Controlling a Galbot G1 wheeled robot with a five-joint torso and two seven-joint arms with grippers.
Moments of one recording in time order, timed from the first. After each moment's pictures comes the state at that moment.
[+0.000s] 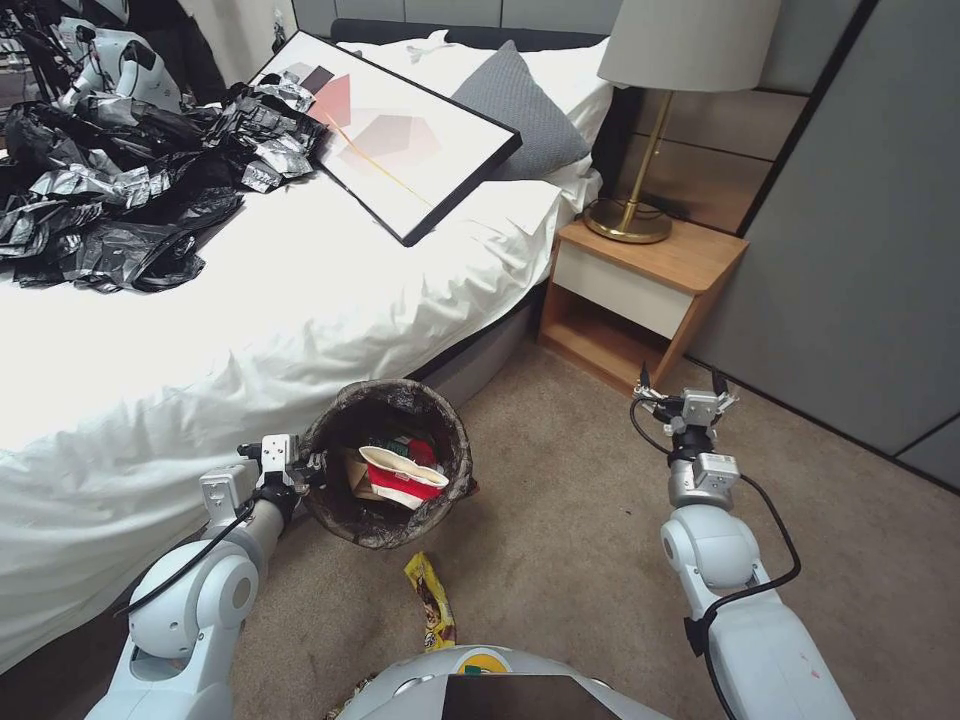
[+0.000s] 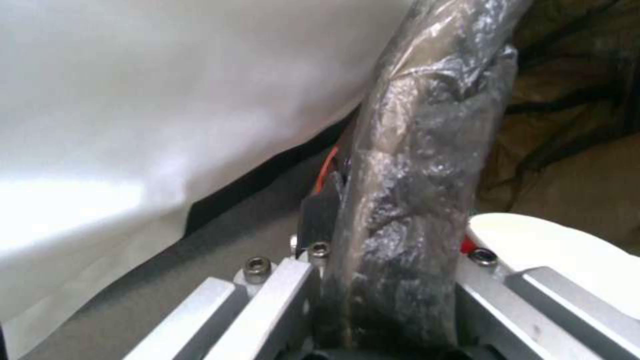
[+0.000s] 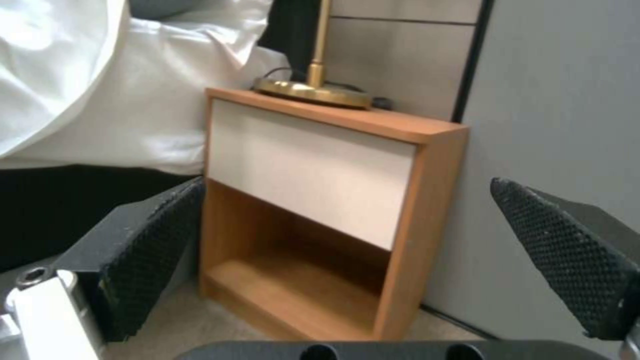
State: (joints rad) left arm 1.54 -1.37 -0.73 -2.28 -0.46 0.74 -0.02; right arm -1.34 1.29 0.59 1.93 0.10 0.06 0.28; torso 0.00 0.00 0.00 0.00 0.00
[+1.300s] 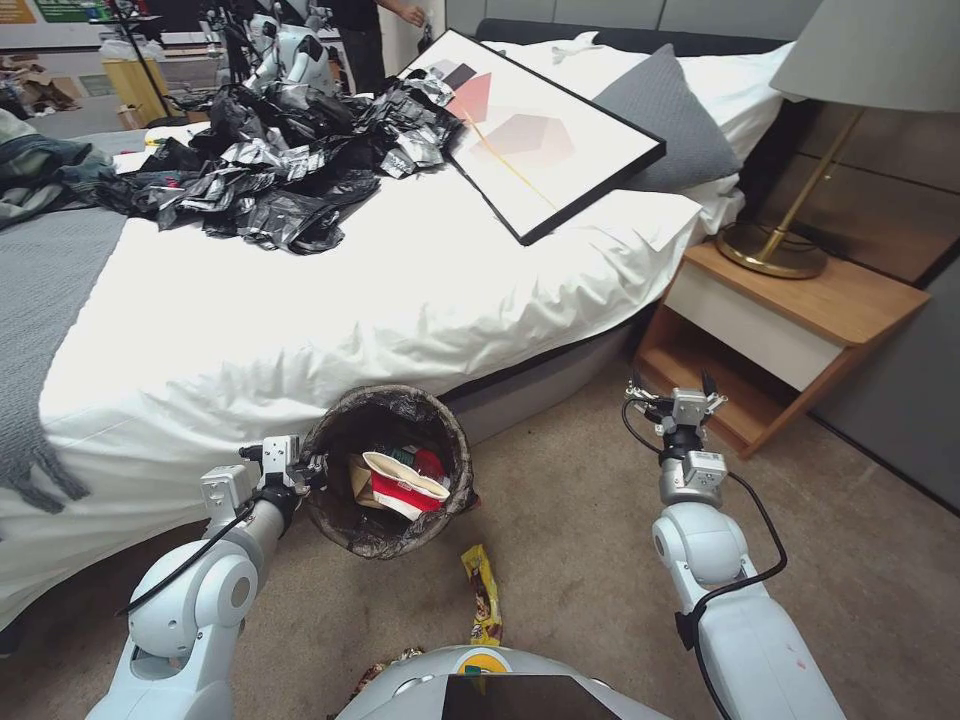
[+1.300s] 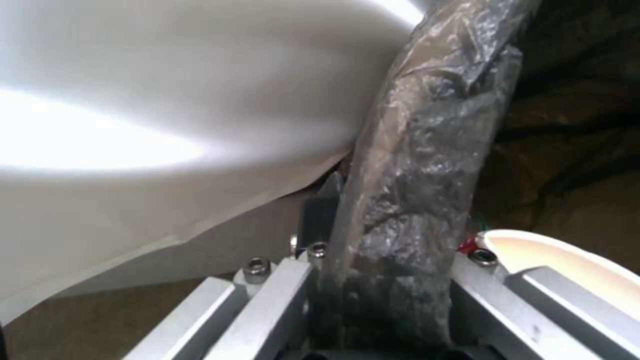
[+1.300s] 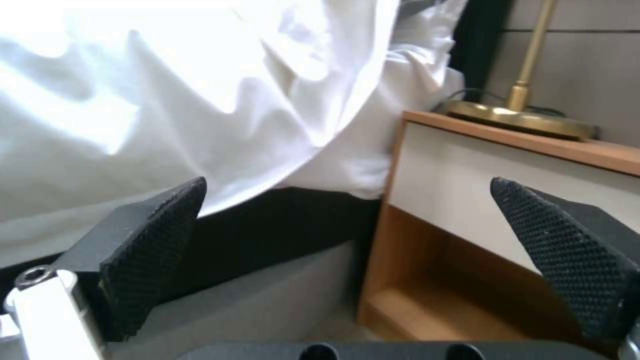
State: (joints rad) left arm 1.54 -1.37 -0.74 -2.28 -0.48 0.74 -0.02; right arm -1.32 1.30 0.56 1.89 0.09 0.06 0.28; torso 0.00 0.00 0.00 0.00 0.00
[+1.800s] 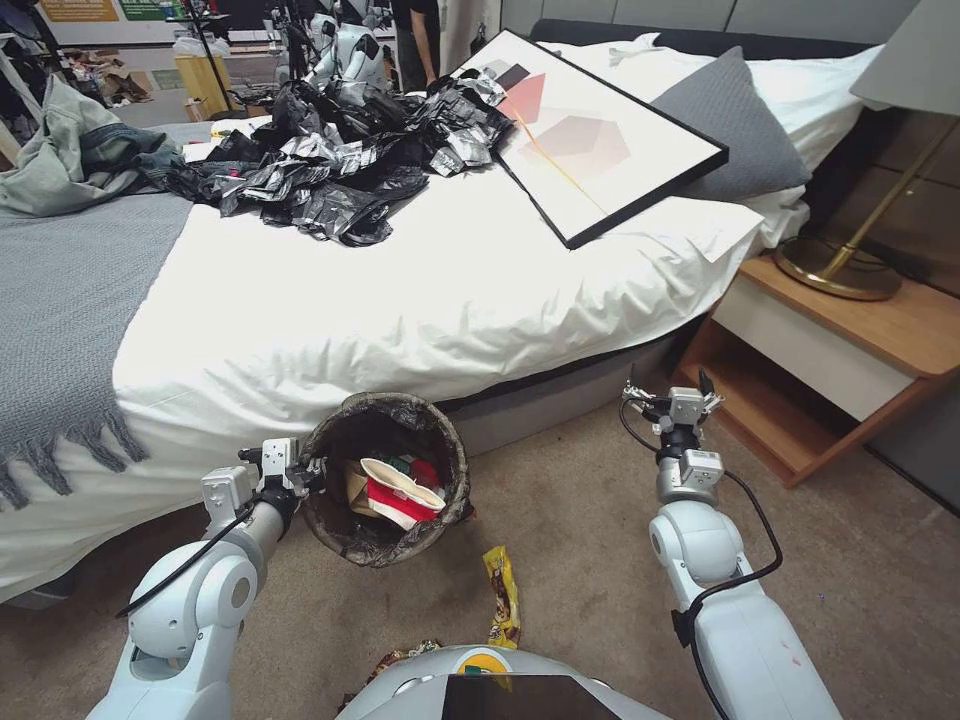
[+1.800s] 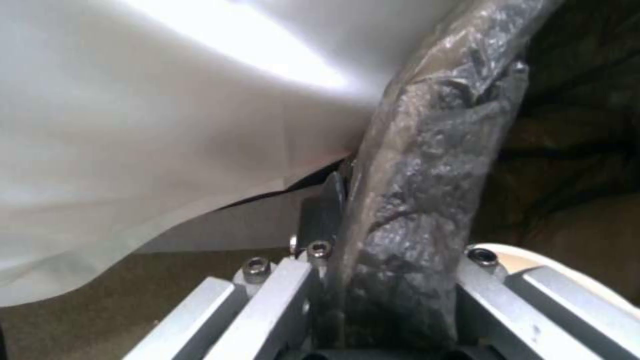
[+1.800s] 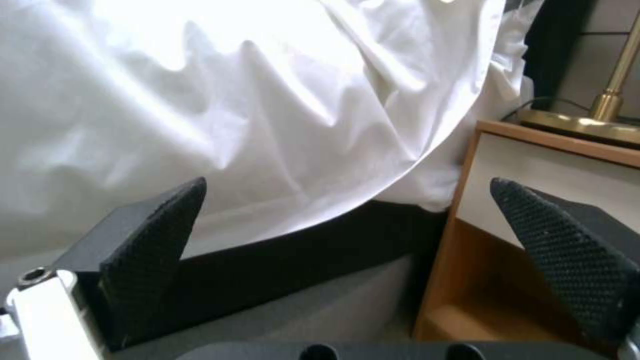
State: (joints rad) left arm 1.54 -1.37 -0.74 -2.28 -0.45 0.74 -0.02; right arm -1.31 1.31 0.56 1.88 0.08 0.05 0.29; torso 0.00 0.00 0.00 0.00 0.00
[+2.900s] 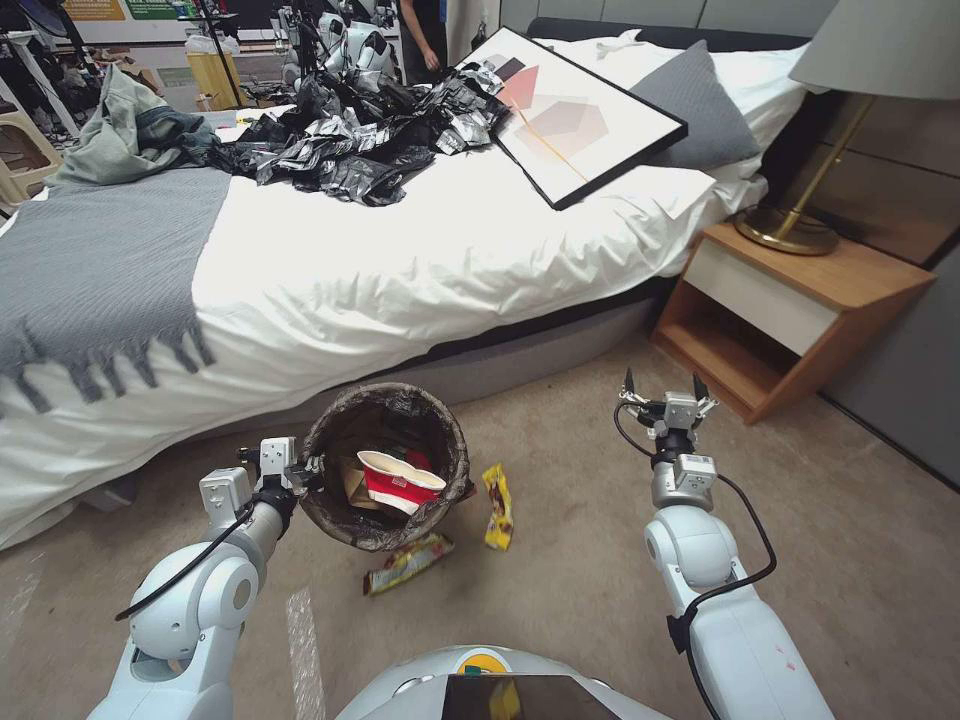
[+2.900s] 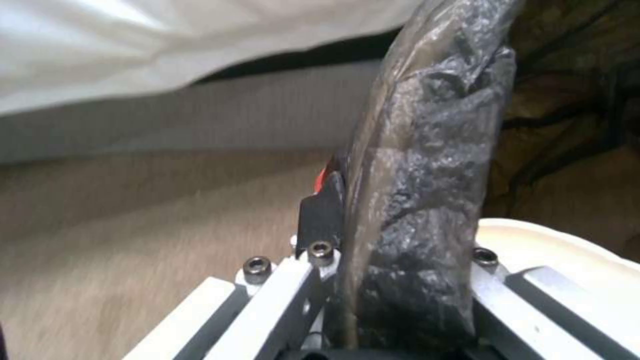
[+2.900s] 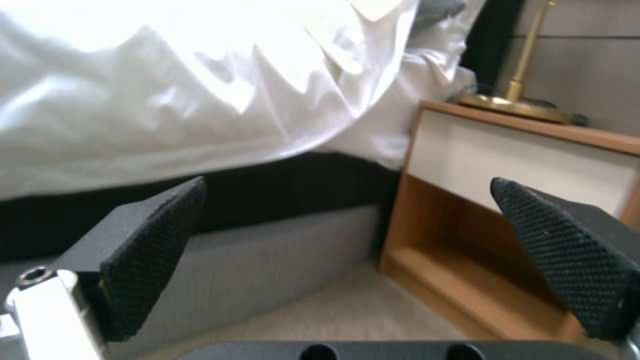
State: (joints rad) left arm 1.55 -1.37 -0.74 -2.27 -0.44 0.73 -0.02; right arm -1.32 1.31 0.55 1.88 0.07 0.06 0.29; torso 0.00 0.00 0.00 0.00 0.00
